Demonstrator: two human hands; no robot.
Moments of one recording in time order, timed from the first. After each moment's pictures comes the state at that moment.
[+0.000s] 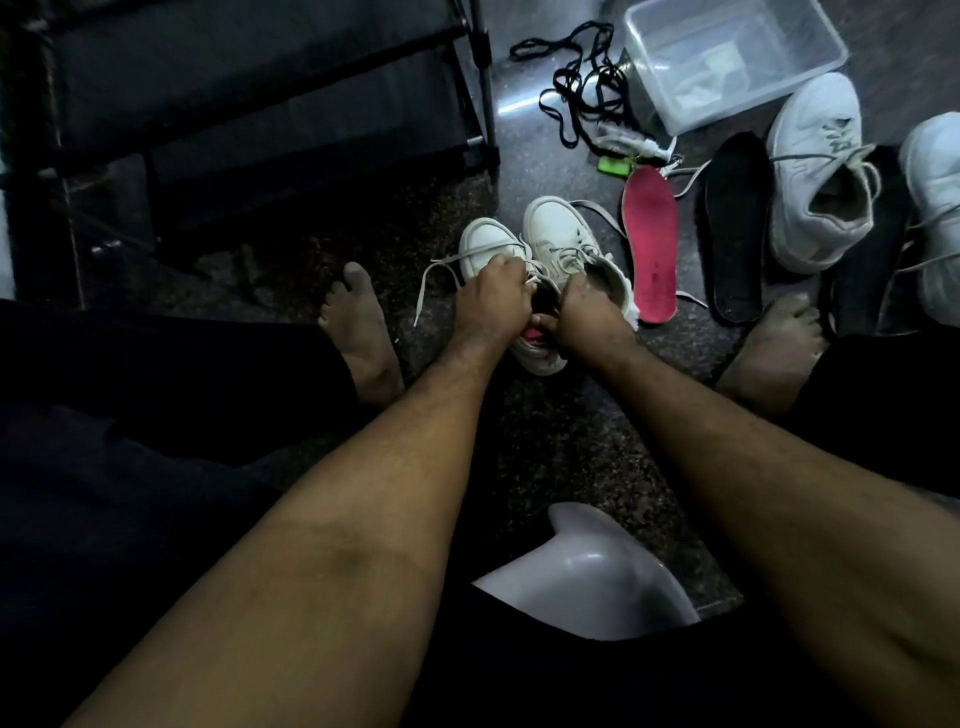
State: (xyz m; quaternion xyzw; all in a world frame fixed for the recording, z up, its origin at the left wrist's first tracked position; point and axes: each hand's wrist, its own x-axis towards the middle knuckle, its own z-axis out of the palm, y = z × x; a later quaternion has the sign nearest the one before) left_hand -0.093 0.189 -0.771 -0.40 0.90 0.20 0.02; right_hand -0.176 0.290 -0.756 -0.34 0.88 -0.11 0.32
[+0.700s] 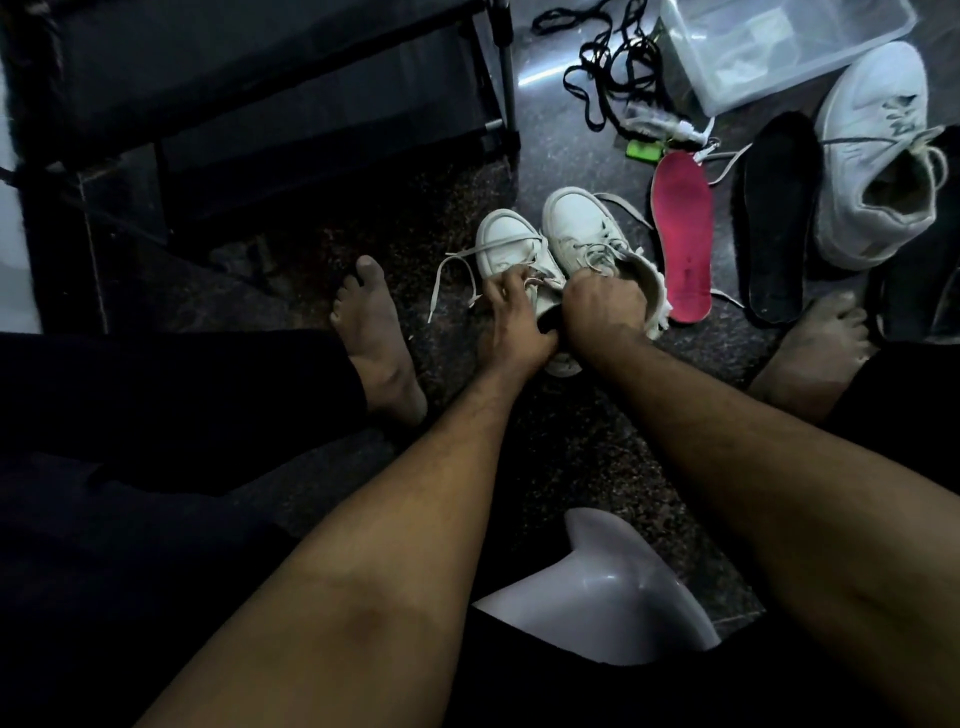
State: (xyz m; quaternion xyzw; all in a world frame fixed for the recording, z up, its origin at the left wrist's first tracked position) left_hand -0.076 0.215 -0.804 -0.48 0.79 0.37 -0.02; right_hand -0.177 0.258 -0.770 -0.41 0.89 0.10 0.17
